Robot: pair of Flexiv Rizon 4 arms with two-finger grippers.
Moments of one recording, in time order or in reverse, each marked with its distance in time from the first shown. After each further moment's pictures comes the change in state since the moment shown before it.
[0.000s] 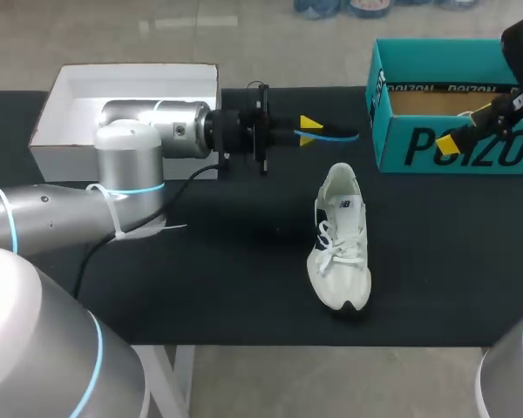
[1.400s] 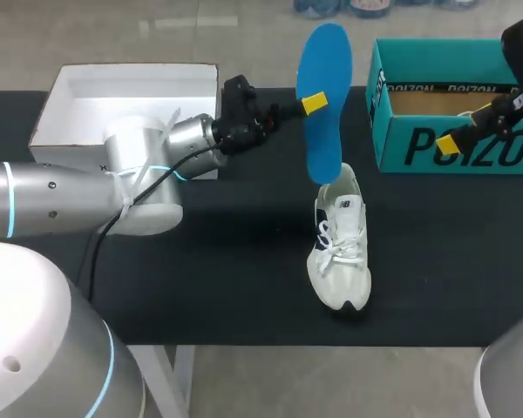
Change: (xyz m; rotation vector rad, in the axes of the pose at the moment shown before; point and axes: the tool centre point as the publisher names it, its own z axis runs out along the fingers) left arm -0.046 -0.002 0.006 0.225 -0.300 -1.333; right arm 0.000 0.000 0.000 0.000 0.001 0.000
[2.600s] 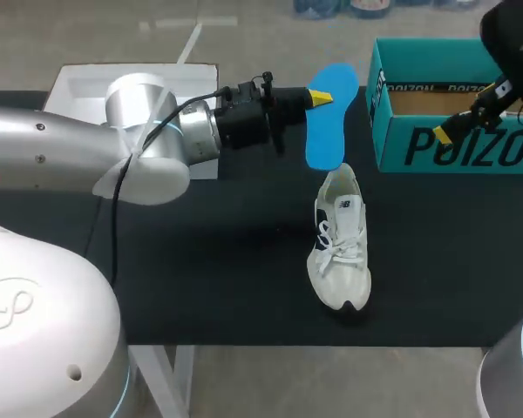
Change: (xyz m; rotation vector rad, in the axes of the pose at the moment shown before) left arm -0.008 0.005 0.008 0.006 -0.329 -1.150; right arm 0.013 0.021 -0.022 0.088 -0.208 -0.066
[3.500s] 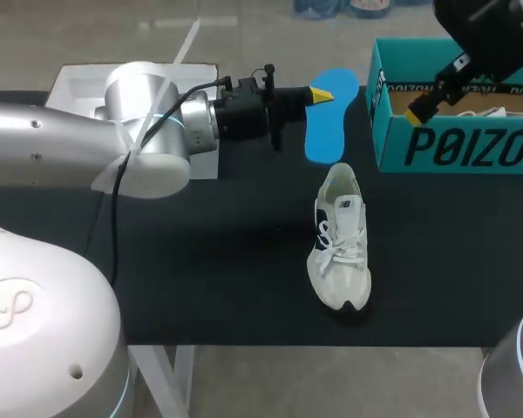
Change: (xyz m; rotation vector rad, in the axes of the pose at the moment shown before) left arm 0.005 0.002 0.000 0.003 -0.062 -0.042; right arm 0.004 0.034 0.014 0.095 0.010 -0.011
